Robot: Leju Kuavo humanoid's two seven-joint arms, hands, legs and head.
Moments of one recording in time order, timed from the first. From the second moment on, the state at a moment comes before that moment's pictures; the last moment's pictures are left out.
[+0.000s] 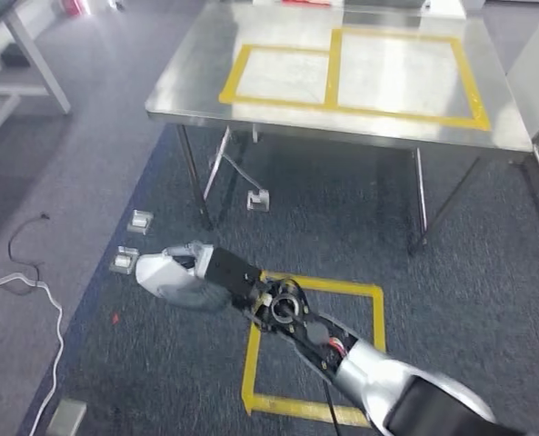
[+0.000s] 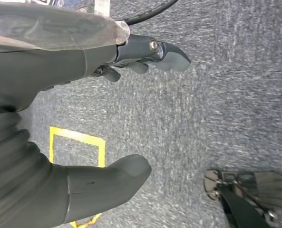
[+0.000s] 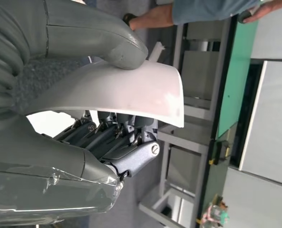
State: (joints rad) left arm -0.12 0.14 -1.18 -0.21 1.04 0.21 -0.04; right arm -0.51 0.20 0.79 -1.03 -0.20 0.10 -0.49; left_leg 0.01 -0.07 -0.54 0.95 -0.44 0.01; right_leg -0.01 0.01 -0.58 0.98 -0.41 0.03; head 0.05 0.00
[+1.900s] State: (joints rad) left arm -0.12 0.14 -1.18 -0.21 1.05 0.20 -0.03; right arm -0.52 0.21 0.76 -1.03 -0.26 0.08 -0.52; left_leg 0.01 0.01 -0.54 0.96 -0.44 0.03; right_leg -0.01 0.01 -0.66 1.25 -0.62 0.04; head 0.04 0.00
